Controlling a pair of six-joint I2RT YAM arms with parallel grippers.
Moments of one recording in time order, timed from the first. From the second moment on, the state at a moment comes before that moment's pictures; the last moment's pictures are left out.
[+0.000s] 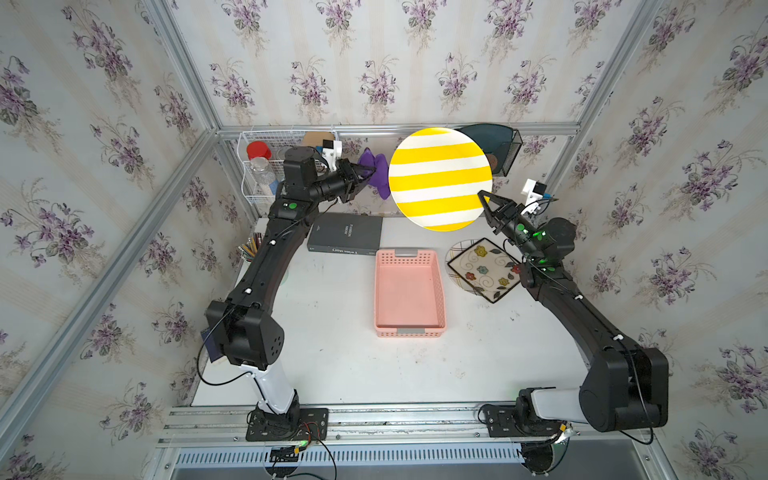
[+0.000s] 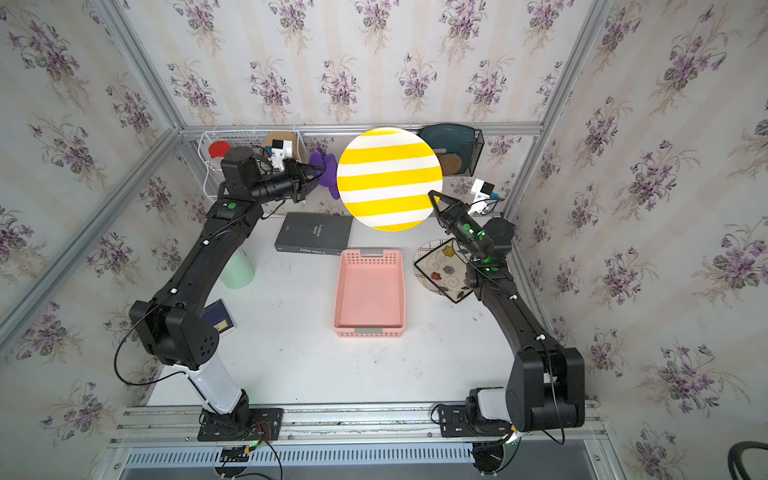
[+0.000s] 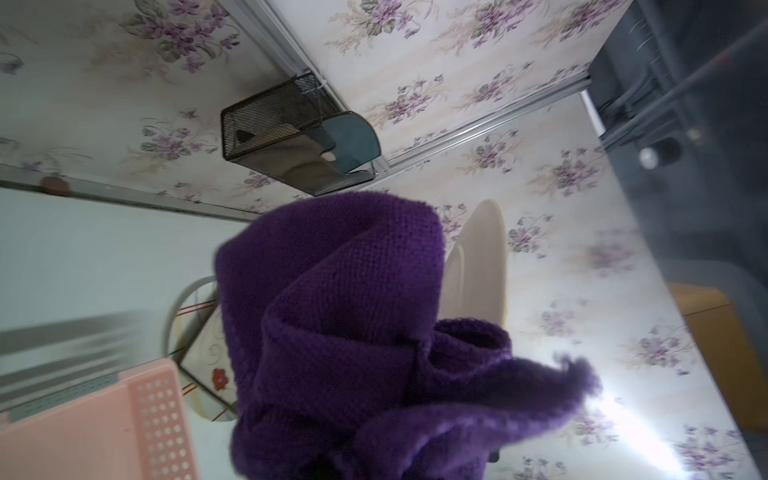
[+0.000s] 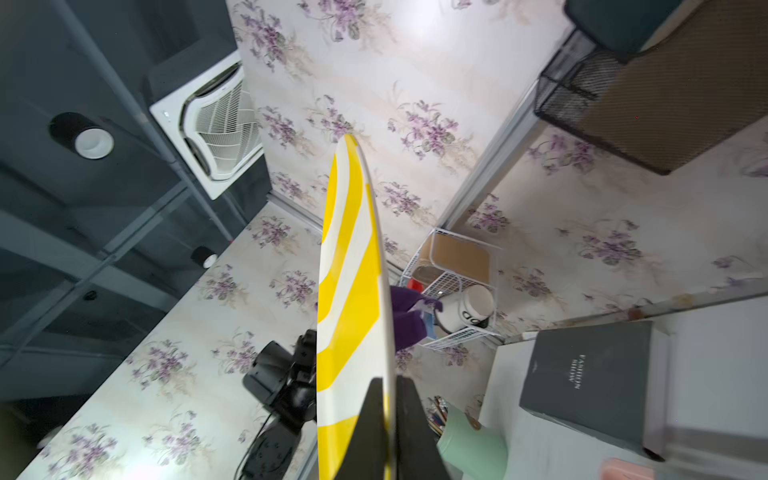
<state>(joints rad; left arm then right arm) -0.23 1.80 1.89 -0.06 0.86 -1.24 0.10 1.38 1.00 0.78 -0.64 1.35</state>
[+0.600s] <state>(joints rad) -0.30 1.88 1.99 0.54 0.86 -1.80 0.23 1.52 1.15 0.99 -0.67 1.44</state>
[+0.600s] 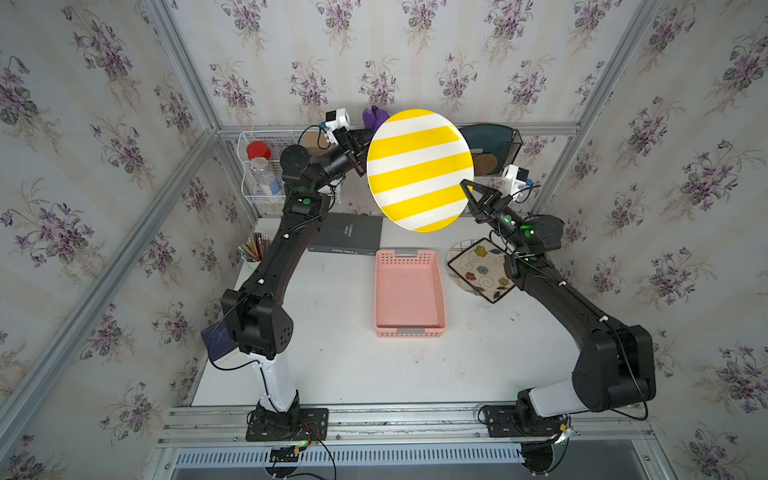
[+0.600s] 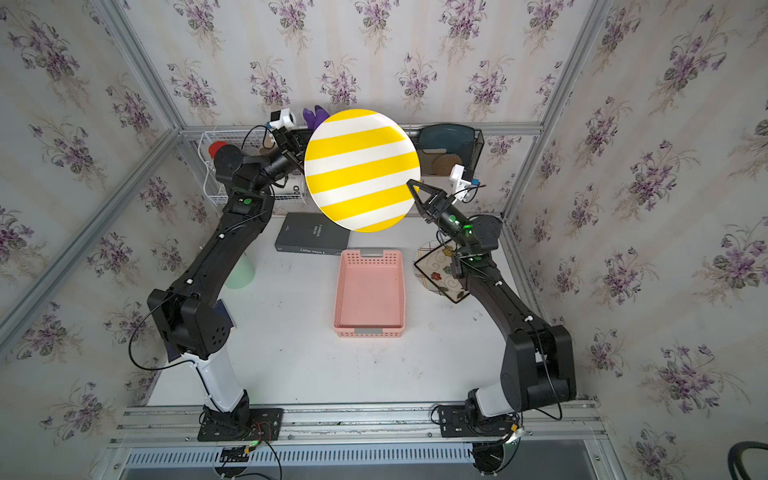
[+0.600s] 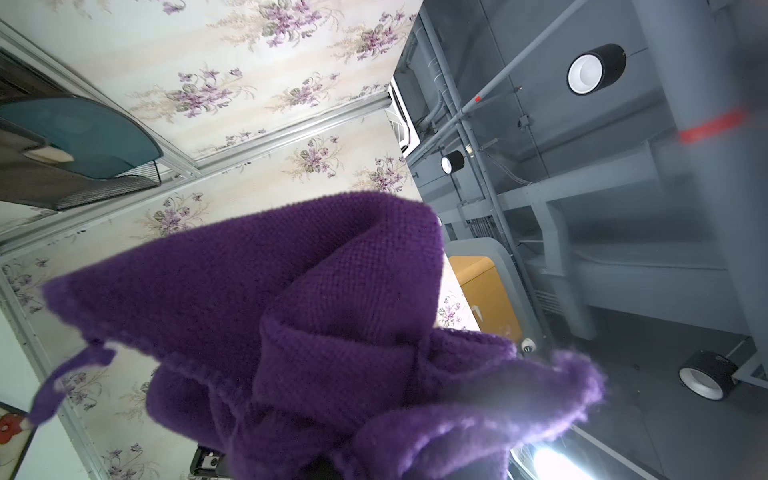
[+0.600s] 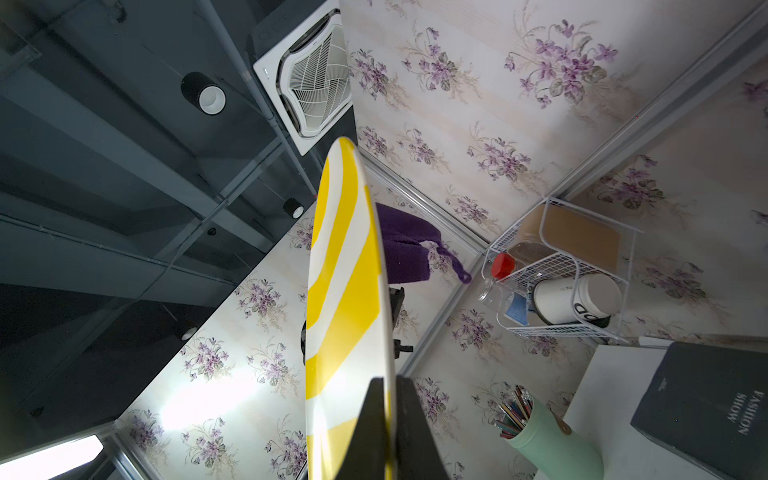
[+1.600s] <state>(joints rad) -0.44 1.89 2.01 0.49 0.84 -1.78 0.24 1.68 1.46 1.03 -0.49 1.44</state>
